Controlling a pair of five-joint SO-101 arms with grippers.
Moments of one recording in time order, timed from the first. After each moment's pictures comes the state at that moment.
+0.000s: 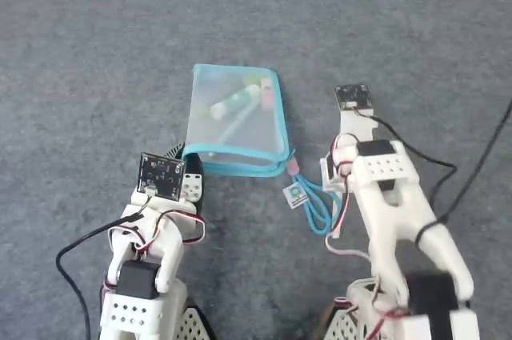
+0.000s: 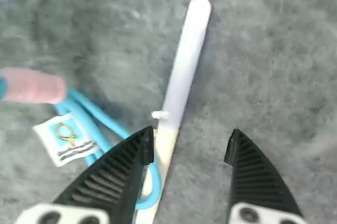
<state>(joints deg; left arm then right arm) 2.8 -102.5 97.0 42.9 -0.2 -10.0 -12.1 45.5 53.6 -2.2</state>
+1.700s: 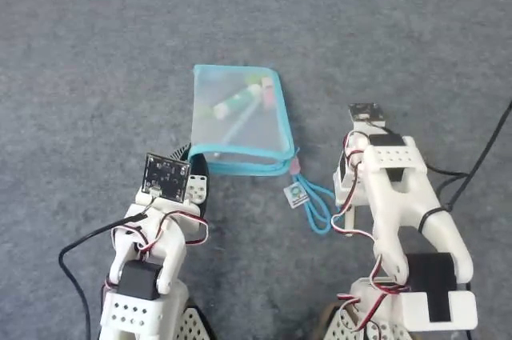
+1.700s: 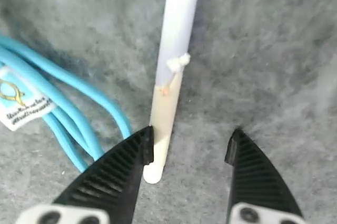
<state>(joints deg) 5.0 -102.5 97.0 42.9 -0.2 -5.9 -7.6 43.6 64.4 0.3</state>
